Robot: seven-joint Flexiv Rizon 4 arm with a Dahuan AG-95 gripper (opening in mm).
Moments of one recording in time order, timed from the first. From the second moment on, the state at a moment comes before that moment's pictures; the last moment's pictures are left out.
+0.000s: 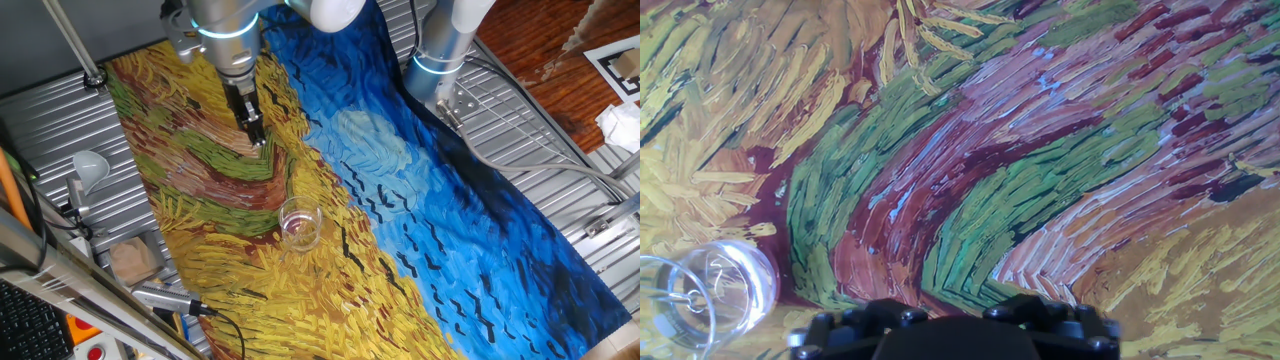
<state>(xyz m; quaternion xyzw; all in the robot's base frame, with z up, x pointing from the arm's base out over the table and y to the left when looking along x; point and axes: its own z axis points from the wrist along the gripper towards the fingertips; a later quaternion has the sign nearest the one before) 0.491 -0.001 0.166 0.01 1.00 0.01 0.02</state>
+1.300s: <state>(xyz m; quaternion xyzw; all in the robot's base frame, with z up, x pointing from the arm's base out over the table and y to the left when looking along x) 0.484 0.005 0.178 -0.01 1.00 0.00 0.01</state>
